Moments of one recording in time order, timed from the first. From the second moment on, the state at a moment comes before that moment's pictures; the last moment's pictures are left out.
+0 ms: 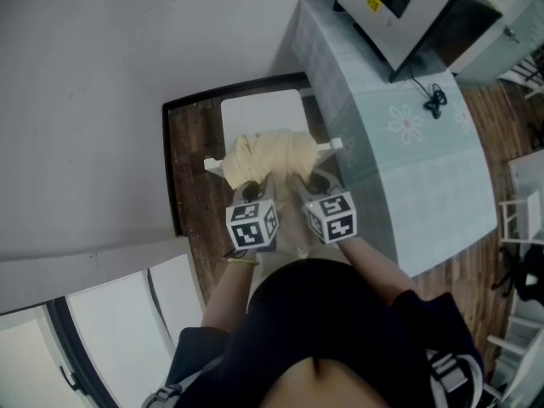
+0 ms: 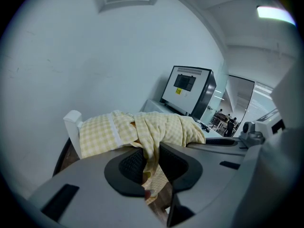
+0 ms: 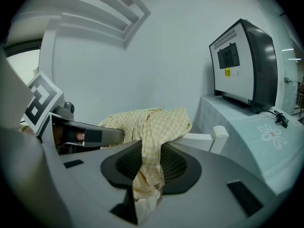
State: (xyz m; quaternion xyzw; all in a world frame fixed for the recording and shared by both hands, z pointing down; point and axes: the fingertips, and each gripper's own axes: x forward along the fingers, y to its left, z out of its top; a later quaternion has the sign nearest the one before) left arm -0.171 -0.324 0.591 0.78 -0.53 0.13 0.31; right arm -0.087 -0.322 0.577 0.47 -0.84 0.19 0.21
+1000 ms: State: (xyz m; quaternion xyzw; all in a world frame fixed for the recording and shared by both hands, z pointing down) left arm -0.164 -0.264 0.560 0.77 -0.56 0.12 0.27; right arm -0.078 -0.262 0.549 0.46 -0.85 0.16 0.19
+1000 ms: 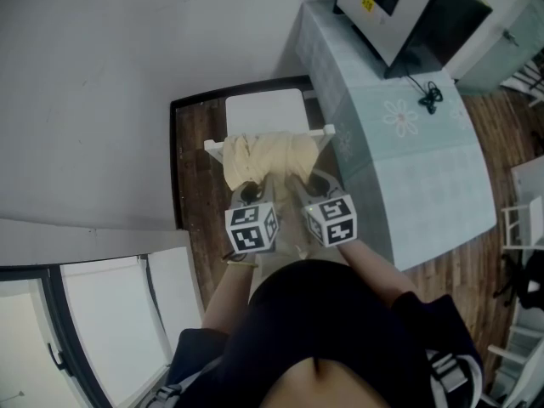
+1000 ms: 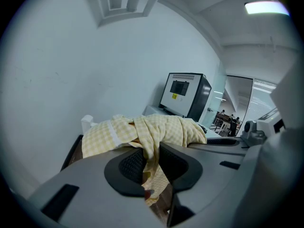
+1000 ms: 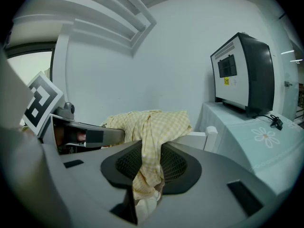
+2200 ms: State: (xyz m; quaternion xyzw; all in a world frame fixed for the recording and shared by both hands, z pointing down) left arm -0.139 -0.189 0.556 0.76 -0.58 0.11 0.27; right arm -0.054 -0.191 0.543 0.44 -0.86 0.16 0.19
